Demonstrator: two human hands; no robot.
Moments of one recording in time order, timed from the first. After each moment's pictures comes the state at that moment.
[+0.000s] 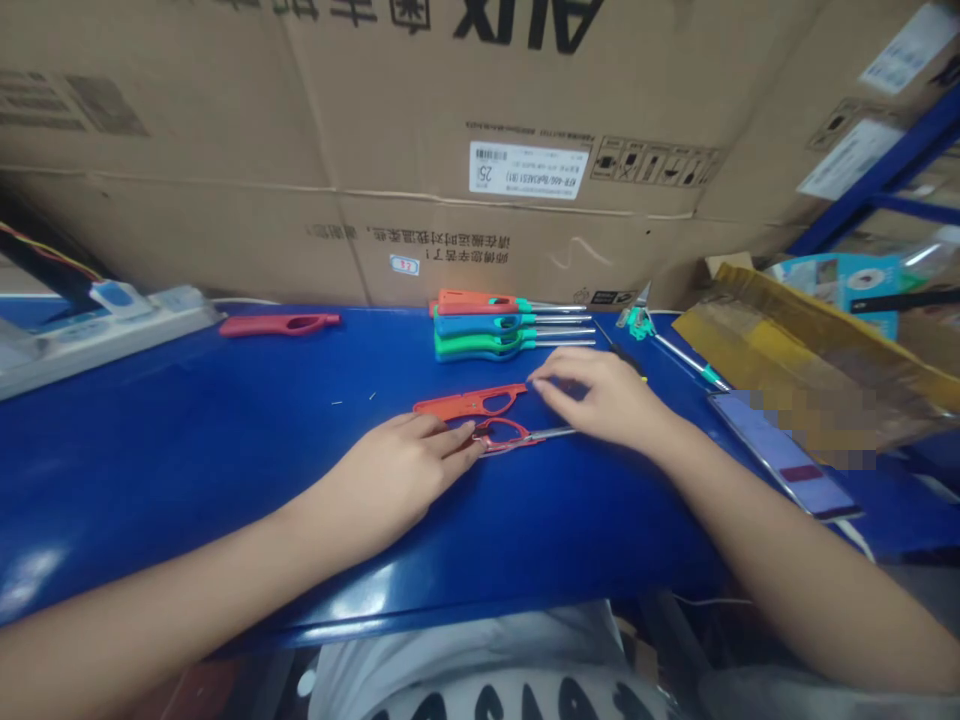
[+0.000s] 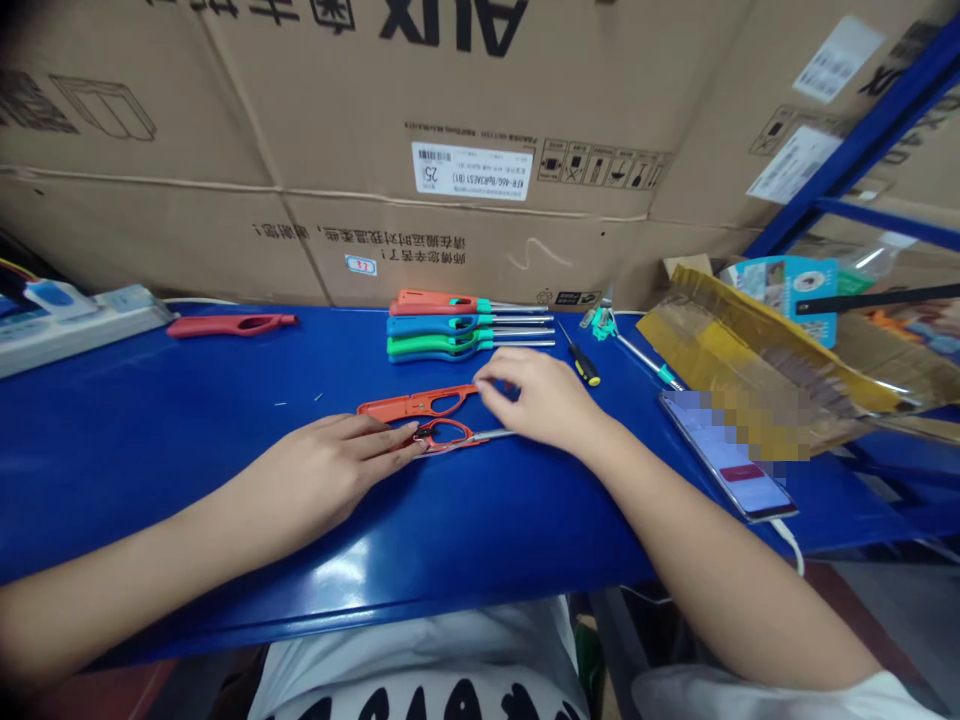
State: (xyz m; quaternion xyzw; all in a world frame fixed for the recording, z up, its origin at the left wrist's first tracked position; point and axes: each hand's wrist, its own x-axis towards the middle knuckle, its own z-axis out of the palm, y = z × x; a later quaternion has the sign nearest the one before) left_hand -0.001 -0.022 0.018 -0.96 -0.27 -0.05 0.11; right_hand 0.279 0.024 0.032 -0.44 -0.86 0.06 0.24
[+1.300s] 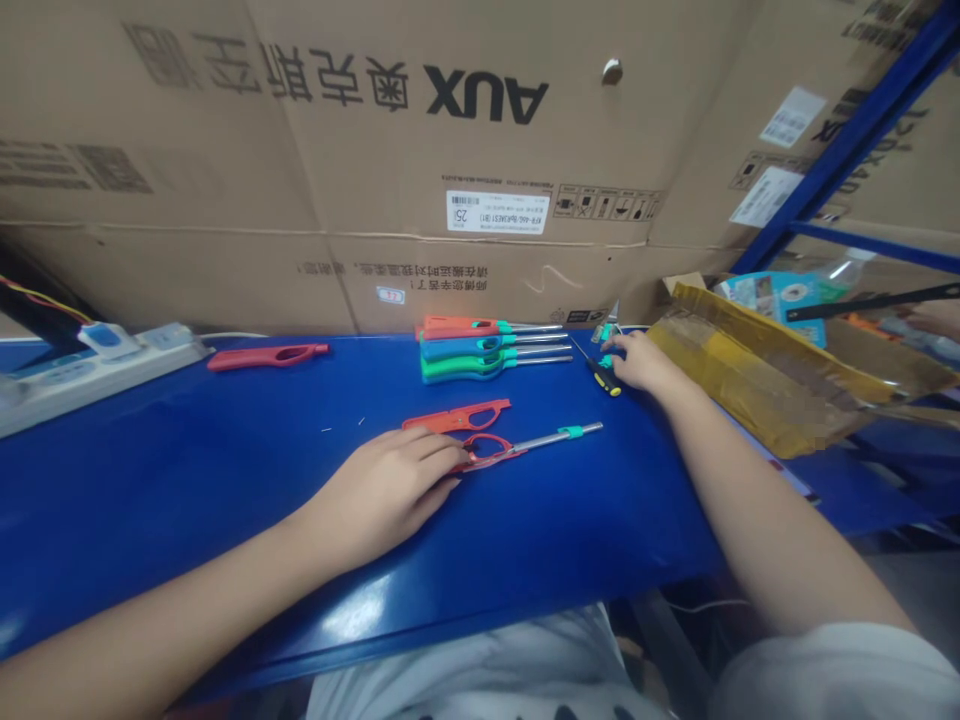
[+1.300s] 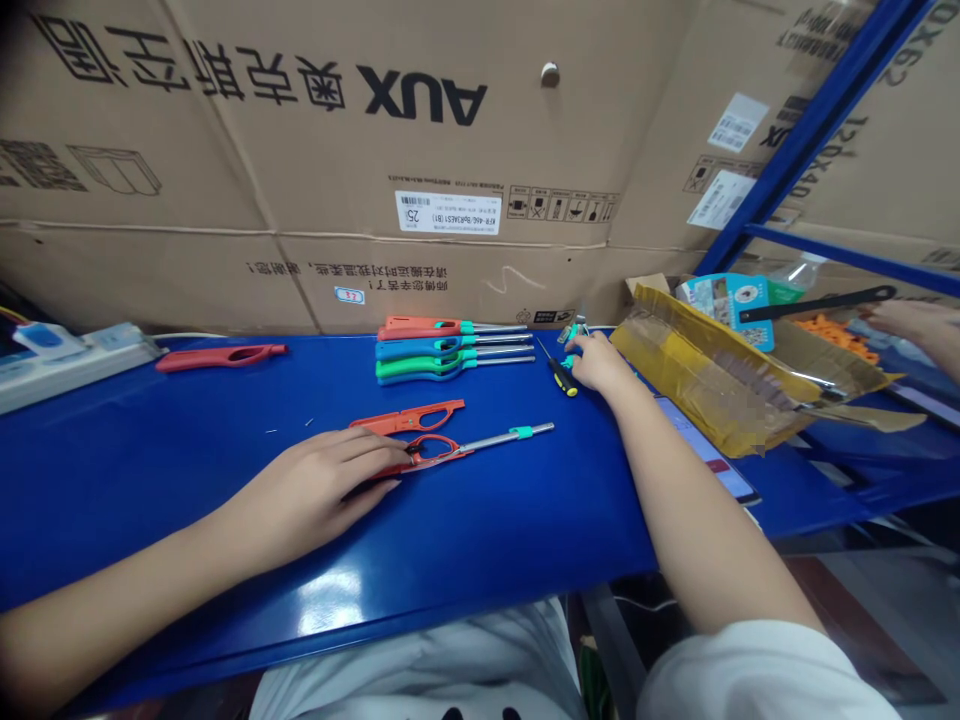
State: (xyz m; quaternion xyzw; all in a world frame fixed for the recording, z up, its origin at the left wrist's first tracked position) left_hand -0.002 -0.015 0.020 -0.94 -0.30 -0.15 -0.02; right_hand 0.393 0.099 0.018 -0.79 -0.61 -0.01 0.10
